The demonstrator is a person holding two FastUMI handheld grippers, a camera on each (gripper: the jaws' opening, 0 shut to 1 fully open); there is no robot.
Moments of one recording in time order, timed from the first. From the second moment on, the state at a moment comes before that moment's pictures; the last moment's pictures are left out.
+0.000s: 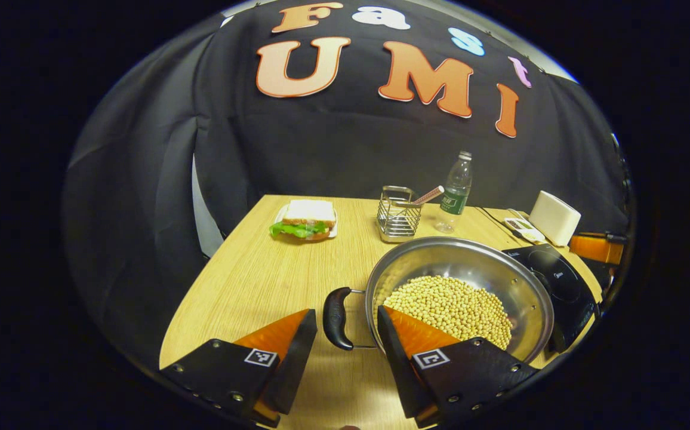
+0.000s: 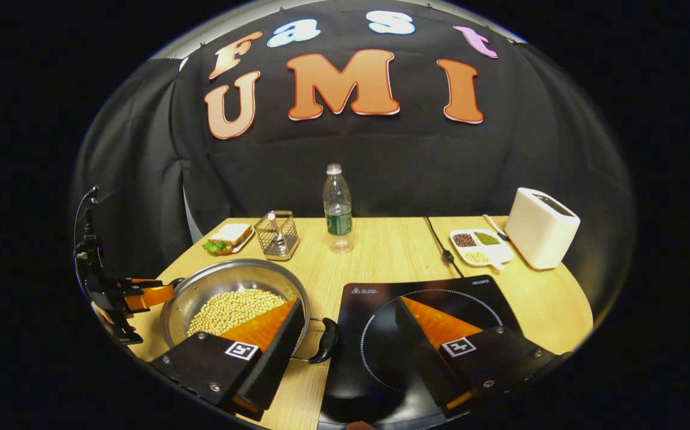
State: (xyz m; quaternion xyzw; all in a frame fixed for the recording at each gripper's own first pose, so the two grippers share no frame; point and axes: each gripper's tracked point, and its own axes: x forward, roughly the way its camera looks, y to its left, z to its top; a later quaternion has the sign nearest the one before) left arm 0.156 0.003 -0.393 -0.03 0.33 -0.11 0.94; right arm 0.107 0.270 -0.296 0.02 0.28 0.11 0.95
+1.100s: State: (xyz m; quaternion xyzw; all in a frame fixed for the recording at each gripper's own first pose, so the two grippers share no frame) left arm 0.151 -0.009 -0.413 -0.04 0.36 -0.12 0.93; right arm 0.106 0.314 -0.363 0.06 0.38 0.10 0.92
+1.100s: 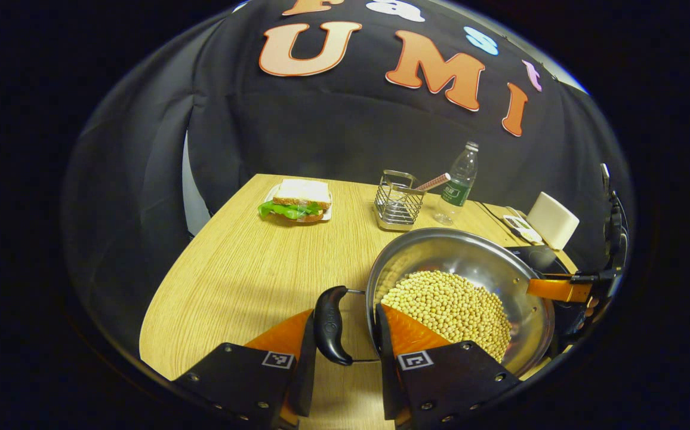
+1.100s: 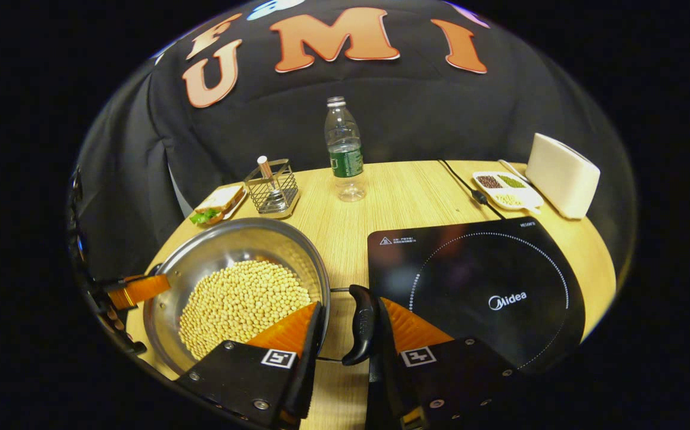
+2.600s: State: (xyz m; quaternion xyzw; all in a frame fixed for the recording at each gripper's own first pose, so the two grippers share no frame) left arm 0.108 -0.199 -0.302 -0.01 0.33 -0.19 0.93; right arm 0.073 0.119 -0.276 0.10 0.32 0.04 0.94
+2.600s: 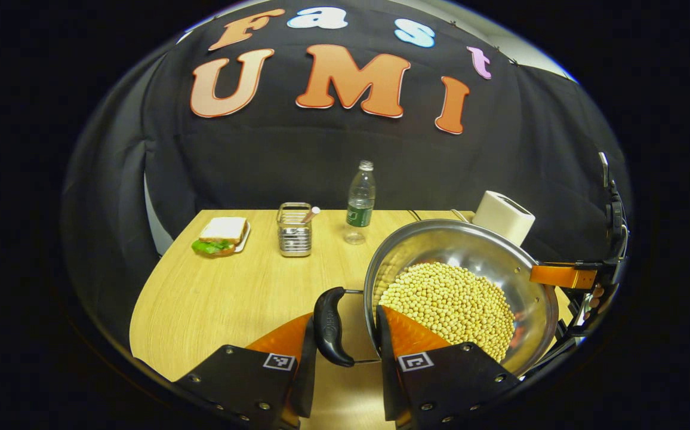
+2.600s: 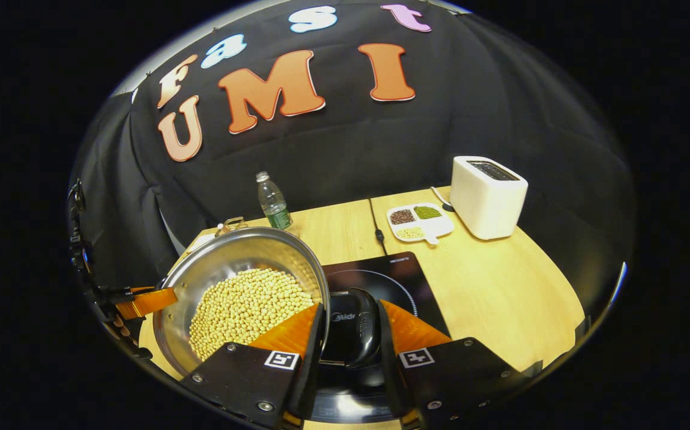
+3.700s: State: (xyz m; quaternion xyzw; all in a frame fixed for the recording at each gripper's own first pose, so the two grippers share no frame) left arm 0.102 -0.304 -0.345 0.00 0.39 -0.23 0.89; right arm 0.084 0.023 -0.320 0.13 0.36 0.00 0.93
